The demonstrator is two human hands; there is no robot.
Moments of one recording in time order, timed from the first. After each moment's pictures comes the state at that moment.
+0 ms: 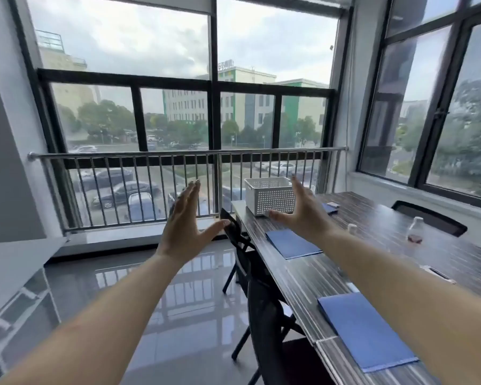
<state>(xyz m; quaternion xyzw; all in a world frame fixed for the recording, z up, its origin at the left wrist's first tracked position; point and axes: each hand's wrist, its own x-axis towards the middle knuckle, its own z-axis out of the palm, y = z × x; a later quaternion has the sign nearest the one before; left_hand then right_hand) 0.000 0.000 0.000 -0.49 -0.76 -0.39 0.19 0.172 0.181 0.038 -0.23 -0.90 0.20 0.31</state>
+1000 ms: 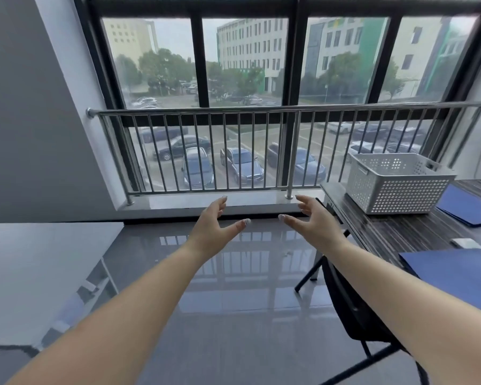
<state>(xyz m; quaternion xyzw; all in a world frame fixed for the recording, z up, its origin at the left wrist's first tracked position) -0.470 0.074 -0.086 -0.32 -0.80 -0.51 -0.09 -0.351 0.270 -0.083 -0.22 -0.86 0.40 0.22</state>
